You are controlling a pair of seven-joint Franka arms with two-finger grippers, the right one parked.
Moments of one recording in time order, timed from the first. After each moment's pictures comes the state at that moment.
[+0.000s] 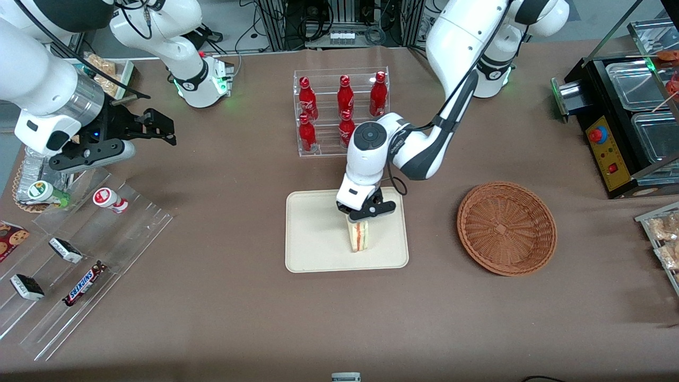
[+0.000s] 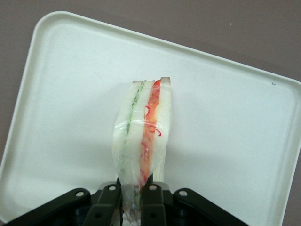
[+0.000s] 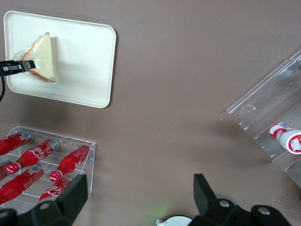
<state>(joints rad) -0.72 0.62 -0.03 -1.69 0.11 2.48 -1.11</state>
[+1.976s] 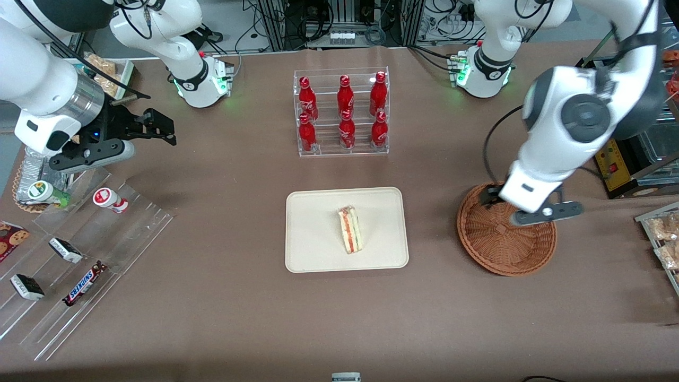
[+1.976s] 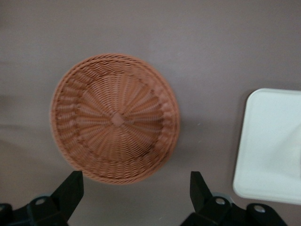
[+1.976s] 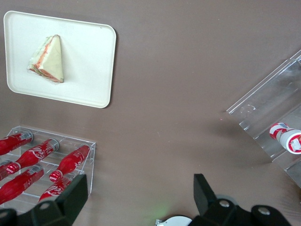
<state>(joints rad) -0.23 0.11 0.00 -1.80 0.09 1.88 -0.35</state>
